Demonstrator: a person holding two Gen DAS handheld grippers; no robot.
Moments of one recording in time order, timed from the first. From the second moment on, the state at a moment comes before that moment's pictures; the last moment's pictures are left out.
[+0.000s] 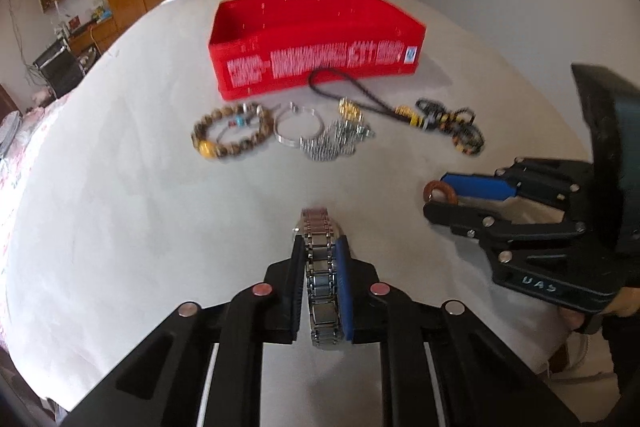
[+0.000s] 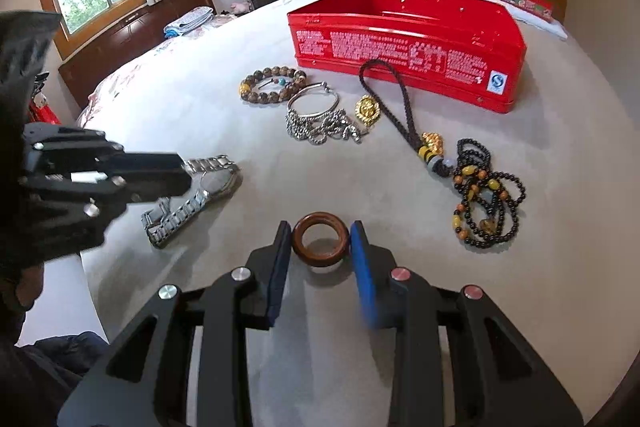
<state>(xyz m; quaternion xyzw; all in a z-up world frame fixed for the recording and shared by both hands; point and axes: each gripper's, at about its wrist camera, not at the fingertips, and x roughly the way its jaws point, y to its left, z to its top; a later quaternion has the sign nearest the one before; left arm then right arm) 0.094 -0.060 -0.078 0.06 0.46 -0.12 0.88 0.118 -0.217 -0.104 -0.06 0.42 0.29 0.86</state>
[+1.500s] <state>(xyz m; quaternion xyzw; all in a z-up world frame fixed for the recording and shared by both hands) 0.304 -0.072 0.036 0.09 0.40 -0.19 0.89 0.320 -0.206 -0.007 -0.07 0.44 0.23 0.86</state>
